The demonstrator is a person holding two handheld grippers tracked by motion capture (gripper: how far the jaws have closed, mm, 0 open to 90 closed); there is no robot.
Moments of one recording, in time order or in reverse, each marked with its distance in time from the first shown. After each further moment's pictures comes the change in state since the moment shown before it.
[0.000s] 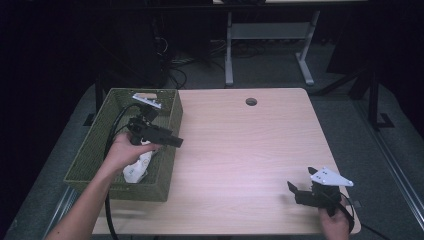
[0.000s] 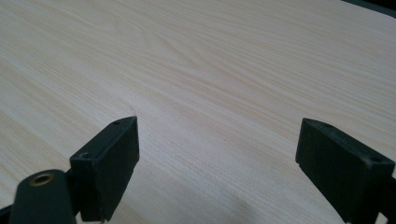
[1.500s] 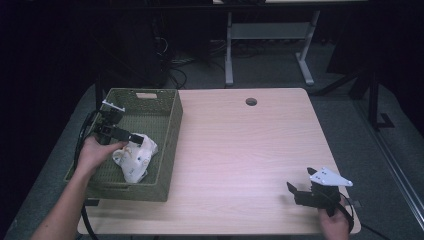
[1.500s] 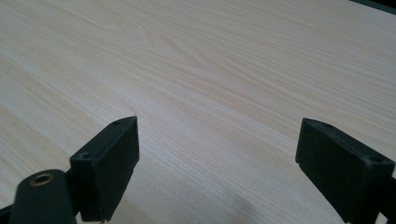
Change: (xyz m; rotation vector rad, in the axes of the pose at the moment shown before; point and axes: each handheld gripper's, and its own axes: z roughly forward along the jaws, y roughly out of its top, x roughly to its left) left arm 0.109 -0.058 -0.033 0.075 0.350 -0.268; right arm 0.001 0.000 0.001 0.002 0.011 -0.008
